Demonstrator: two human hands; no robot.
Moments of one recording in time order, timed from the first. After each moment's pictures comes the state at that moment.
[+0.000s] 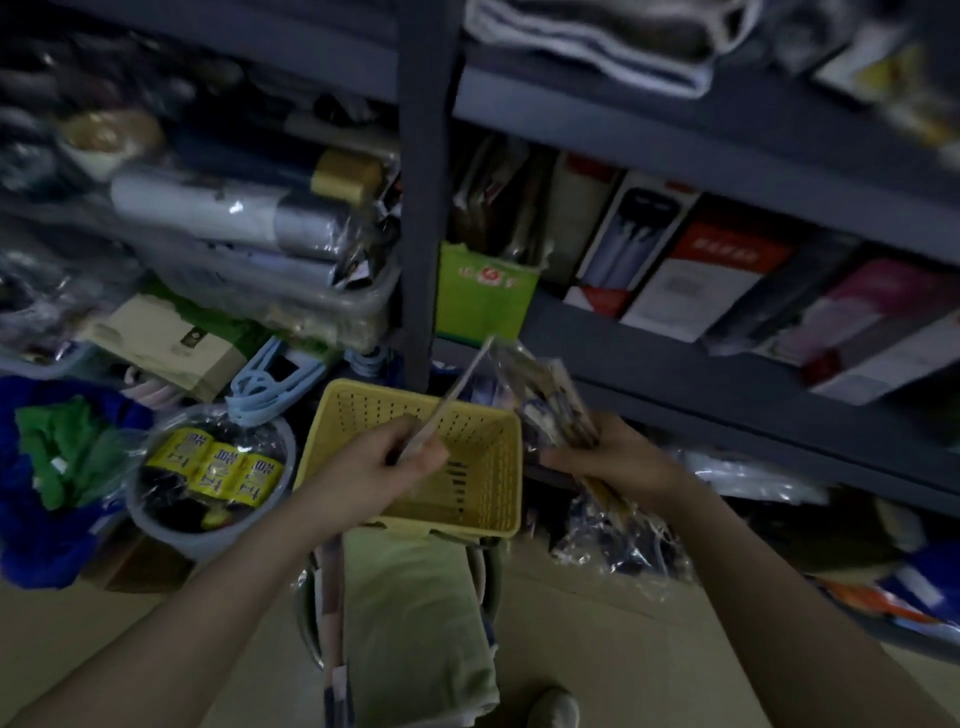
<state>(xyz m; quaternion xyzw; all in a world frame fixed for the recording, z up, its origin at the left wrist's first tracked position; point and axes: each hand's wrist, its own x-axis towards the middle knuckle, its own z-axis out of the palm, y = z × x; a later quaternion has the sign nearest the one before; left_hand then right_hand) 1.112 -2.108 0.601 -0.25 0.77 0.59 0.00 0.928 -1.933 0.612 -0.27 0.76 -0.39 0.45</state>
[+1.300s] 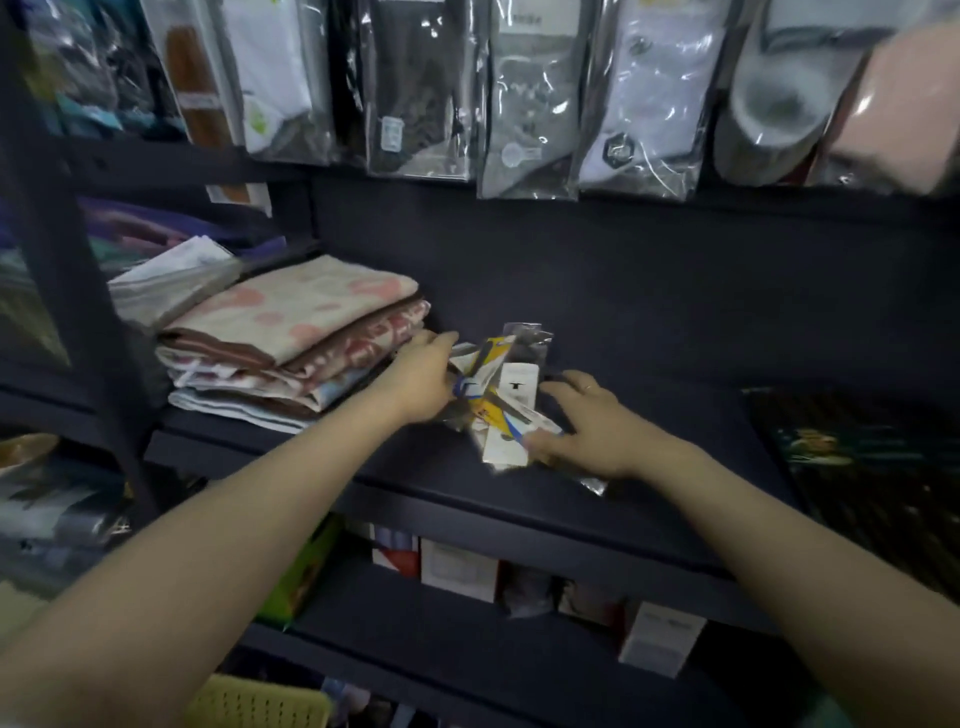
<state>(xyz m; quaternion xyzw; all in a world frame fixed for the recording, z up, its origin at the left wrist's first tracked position) 0.750 -2.007 0.846 -0.24 0.94 0.19 -0.17 0.644 -1.826 0.838 -0.48 0.86 -0.15 0.08</state>
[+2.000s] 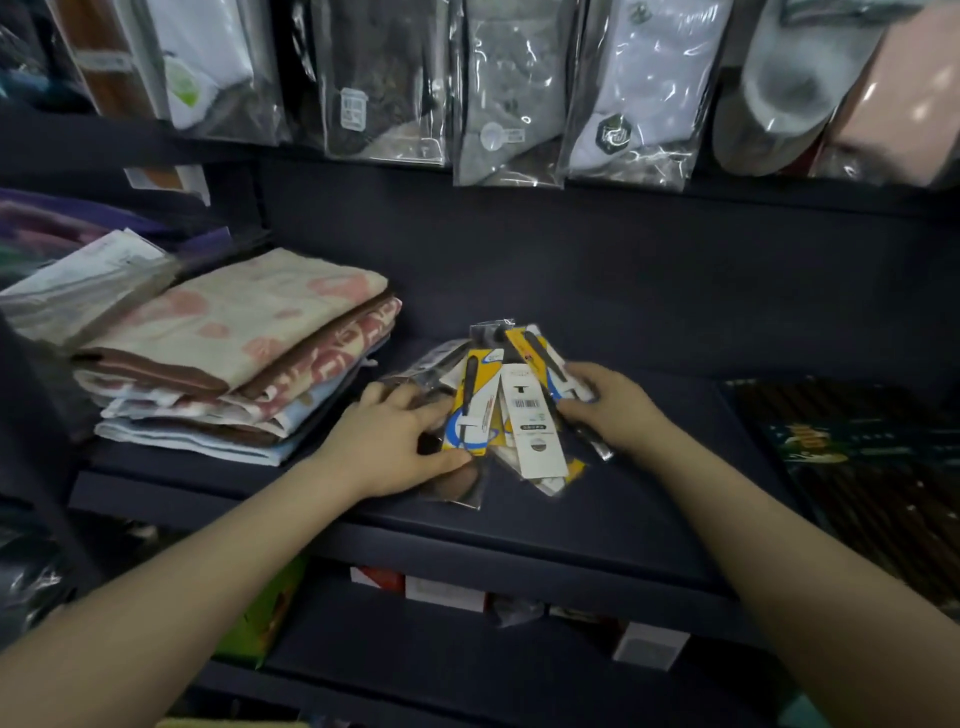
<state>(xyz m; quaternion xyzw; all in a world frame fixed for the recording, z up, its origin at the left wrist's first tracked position) 0.769 -2.021 0.806 -0.16 0.98 0.03 -0.07 0.603 -1.837 0.831 -0.32 0.88 -0.35 0.06</state>
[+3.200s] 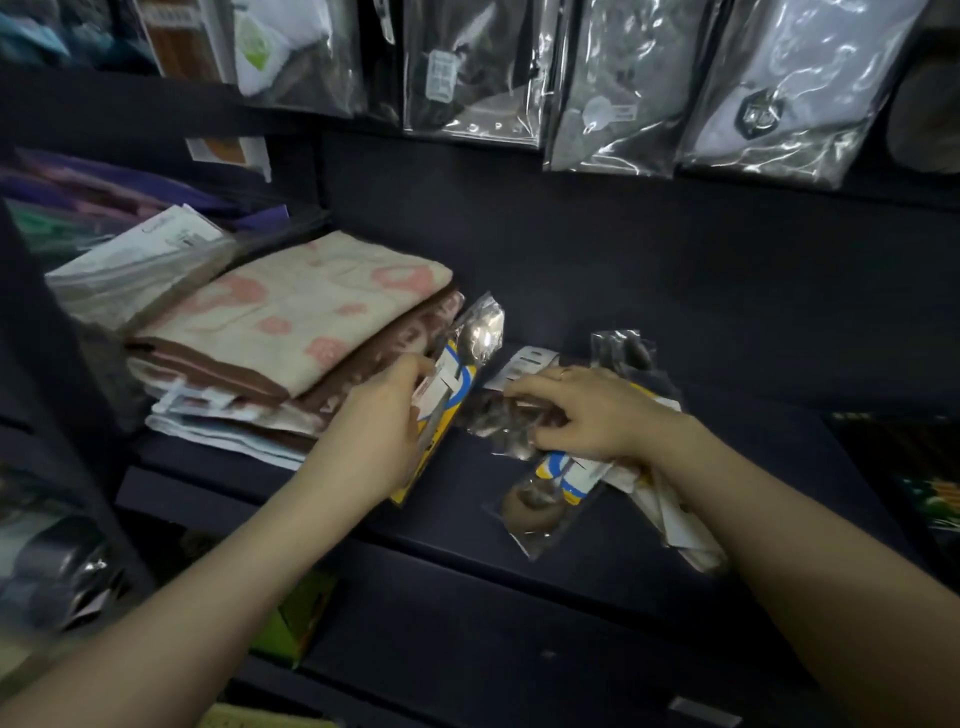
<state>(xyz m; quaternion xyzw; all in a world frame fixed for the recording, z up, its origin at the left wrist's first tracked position) 0.804 -2.040 0.836 -0.24 0.90 0.21 -0.29 0.617 -1.924 0.839 -0.59 0.81 -0.02 0.01</state>
